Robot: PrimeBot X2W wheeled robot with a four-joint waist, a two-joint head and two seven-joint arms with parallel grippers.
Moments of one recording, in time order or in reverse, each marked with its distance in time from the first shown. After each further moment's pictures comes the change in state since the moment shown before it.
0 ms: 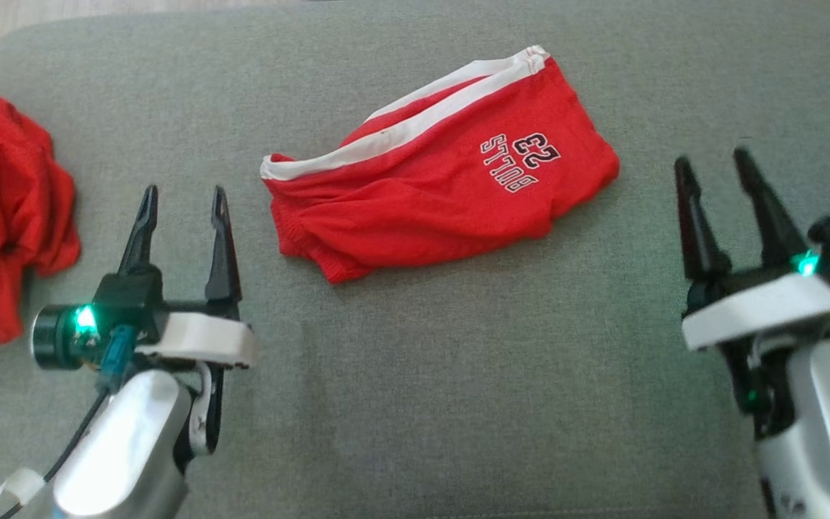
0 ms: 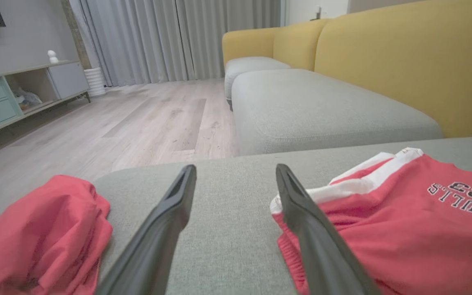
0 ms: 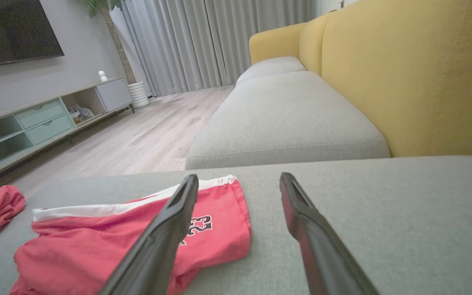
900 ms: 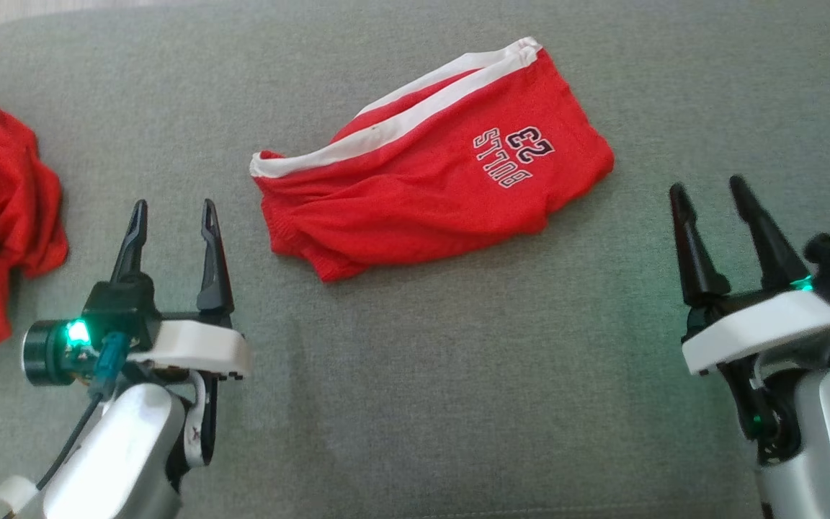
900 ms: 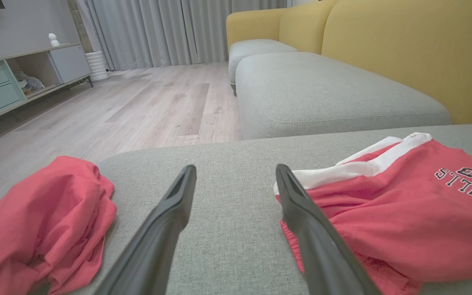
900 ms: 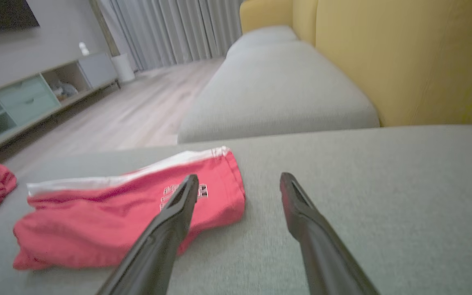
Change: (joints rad) left arm 0.045 0.034 0.001 -0.074 -0.013 0.058 0.064; right arm 0.100 0.067 -0.065 -0.163 -0.051 0.000 0.153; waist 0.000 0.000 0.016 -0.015
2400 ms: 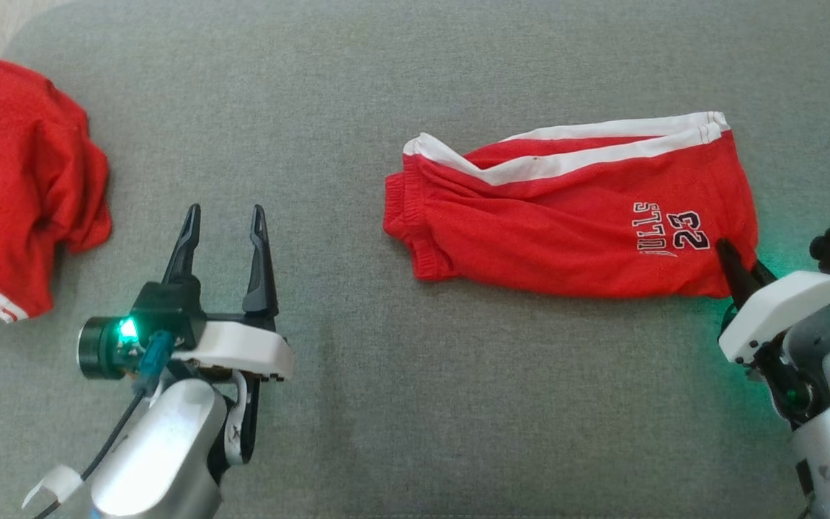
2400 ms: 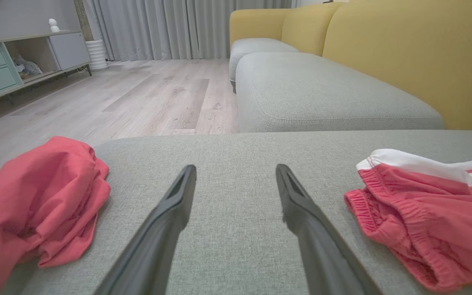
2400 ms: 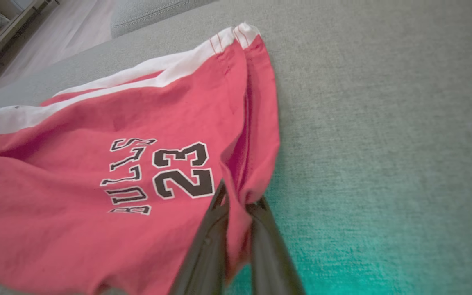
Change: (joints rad) left arm -0.044 -0.083 -0.059 0.103 -0.034 -0.044 -0.062; right arm -0.193 -0.149 0.032 0.573 0.210 0.000 0.110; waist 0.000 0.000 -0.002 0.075
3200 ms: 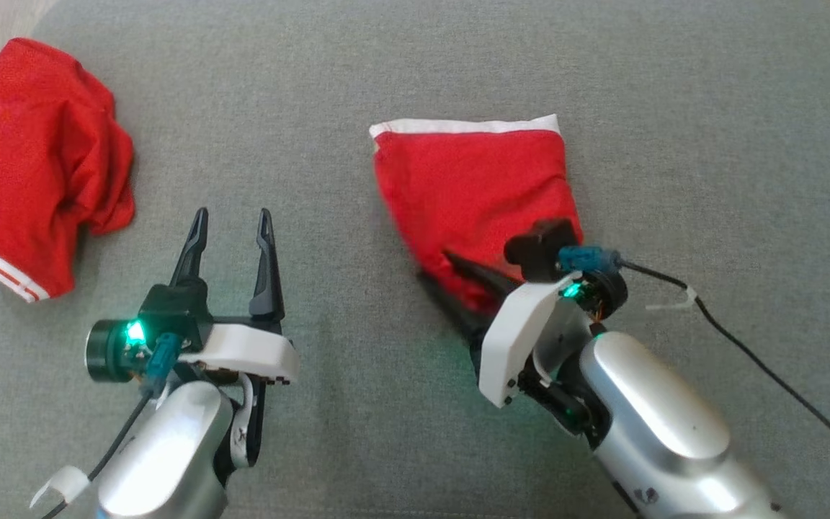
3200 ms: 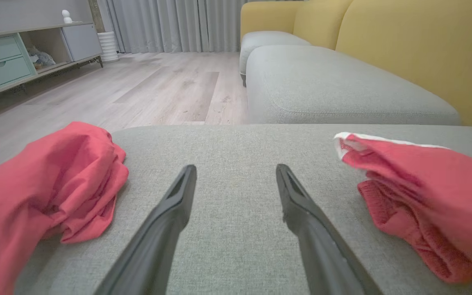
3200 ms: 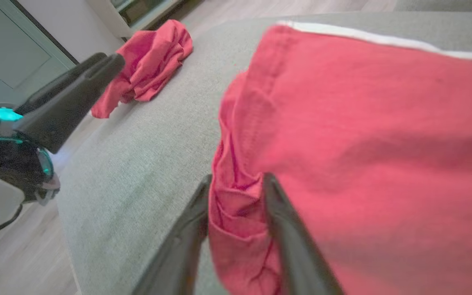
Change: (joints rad) left arm 0.000 -0.009 -0.012 0.008 -0.005 0.001 -0.002; right arm -0.117 0.173 0.577 -0.196 0.004 0.000 0.086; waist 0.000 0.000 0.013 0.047
